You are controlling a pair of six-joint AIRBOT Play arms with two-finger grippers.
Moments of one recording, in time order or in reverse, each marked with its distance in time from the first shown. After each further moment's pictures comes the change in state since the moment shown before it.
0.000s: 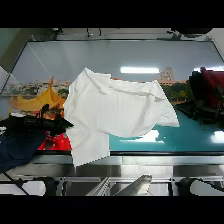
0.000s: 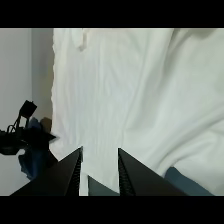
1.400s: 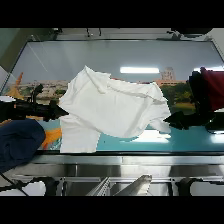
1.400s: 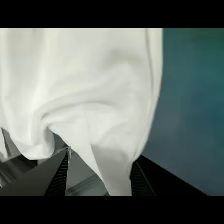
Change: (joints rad) left arm -0.020 0.126 0.192 0.037 -0.082 -0.026; right arm 0.142 -0.228 0.048 -0.371 -0.132 0.106
